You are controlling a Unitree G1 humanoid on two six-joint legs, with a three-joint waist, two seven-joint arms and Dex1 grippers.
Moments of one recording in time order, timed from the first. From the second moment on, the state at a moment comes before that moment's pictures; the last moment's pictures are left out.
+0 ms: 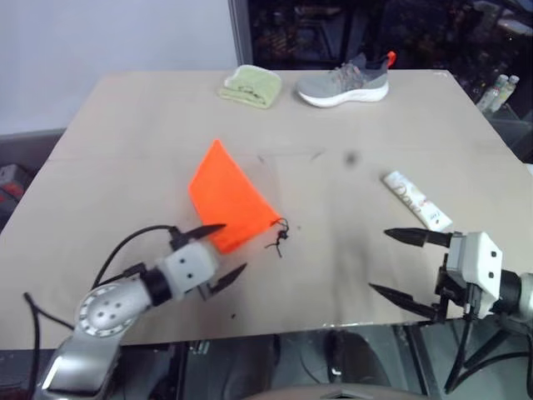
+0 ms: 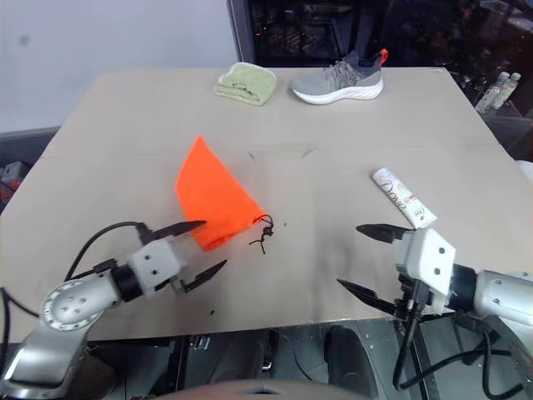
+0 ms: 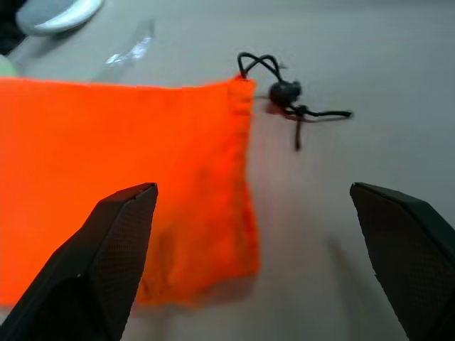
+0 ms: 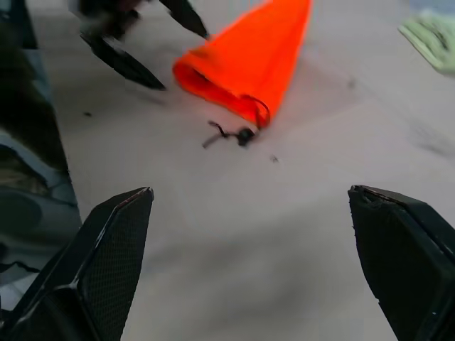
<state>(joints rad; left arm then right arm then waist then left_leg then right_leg) 0.22 0.70 0.08 -0.50 0.02 0.02 -0.72 0.23 -0.79 -0.30 -0.86 0.56 0.46 0.92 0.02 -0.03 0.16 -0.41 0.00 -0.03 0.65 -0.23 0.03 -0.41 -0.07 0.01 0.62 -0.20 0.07</state>
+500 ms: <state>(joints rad) 0.12 0.62 -0.01 -0.38 0.19 0.04 -0.59 0.21 -0.81 -0.28 -0.88 0.56 0.47 0.85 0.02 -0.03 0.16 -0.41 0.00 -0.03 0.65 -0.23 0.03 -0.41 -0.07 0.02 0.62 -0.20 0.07</state>
